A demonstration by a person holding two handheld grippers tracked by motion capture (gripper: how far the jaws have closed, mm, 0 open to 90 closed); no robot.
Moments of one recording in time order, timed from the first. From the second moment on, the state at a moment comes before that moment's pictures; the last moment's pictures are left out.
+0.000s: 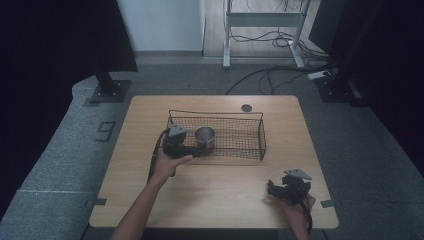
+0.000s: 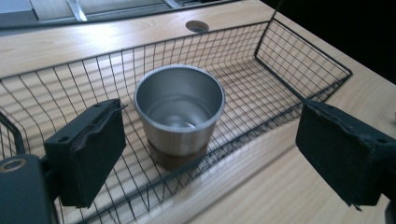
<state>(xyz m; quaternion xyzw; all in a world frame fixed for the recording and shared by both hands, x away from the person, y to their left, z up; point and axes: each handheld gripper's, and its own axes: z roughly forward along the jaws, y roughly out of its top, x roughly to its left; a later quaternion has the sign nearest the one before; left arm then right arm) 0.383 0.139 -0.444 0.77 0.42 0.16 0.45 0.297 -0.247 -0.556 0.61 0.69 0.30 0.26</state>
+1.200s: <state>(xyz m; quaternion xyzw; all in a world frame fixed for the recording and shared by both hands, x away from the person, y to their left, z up) 0.289 0.179 -0.528 0.78 0.43 0.13 0.43 0.297 -0.247 -0.556 0.61 0.69 0.30 0.26</state>
